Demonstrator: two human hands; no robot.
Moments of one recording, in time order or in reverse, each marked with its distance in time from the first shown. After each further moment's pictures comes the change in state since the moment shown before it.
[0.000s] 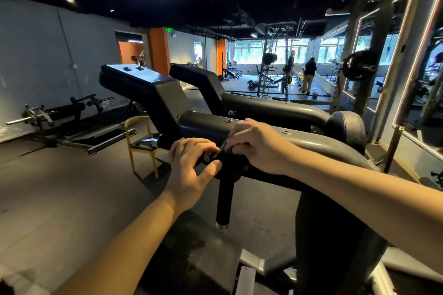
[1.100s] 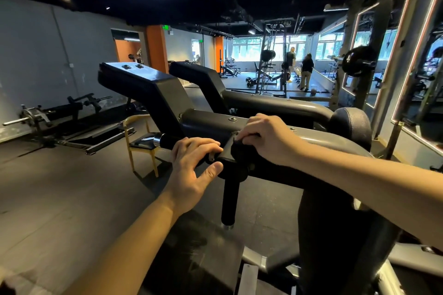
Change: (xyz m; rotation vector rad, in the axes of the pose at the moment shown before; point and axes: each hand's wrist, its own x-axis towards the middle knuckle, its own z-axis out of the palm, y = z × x) left_hand -0.001 -0.010 -0.007 -0.036 -0.066 0.030; right_hand 0.005 0.019 0.008 -0.001 0.112 0.126
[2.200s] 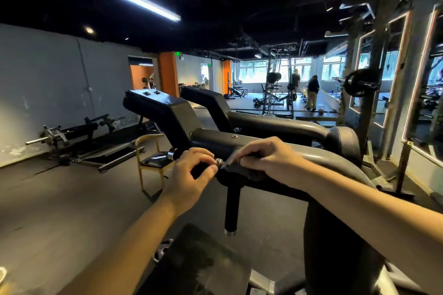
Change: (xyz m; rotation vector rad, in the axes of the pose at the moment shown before) left_hand -0.005 0.042 -0.043 -0.093 -0.017 -0.131; right_hand -0.037 -0.057 -0.036 0.683 -0.075 0.220
